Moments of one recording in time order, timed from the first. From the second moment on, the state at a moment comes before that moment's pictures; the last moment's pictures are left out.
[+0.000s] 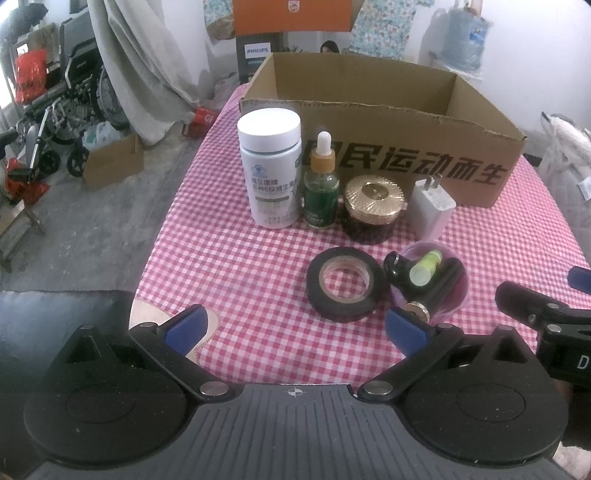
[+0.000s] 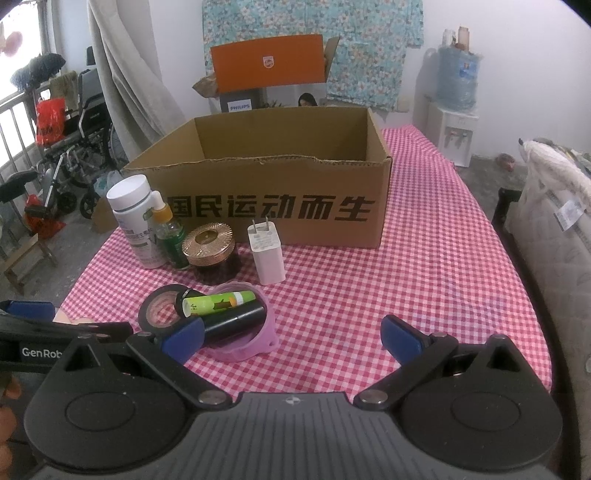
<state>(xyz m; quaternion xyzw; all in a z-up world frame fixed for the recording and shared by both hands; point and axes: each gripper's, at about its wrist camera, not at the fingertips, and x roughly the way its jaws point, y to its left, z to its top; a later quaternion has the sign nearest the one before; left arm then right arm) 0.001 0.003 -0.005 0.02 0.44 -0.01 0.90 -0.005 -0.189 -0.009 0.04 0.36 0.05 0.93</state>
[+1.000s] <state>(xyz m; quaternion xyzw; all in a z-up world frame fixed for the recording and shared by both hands) 0.001 0.004 -0.004 0.02 0.45 -0.01 0.90 -0.004 -0.187 -0.010 0.04 0.36 0.06 0.93</state>
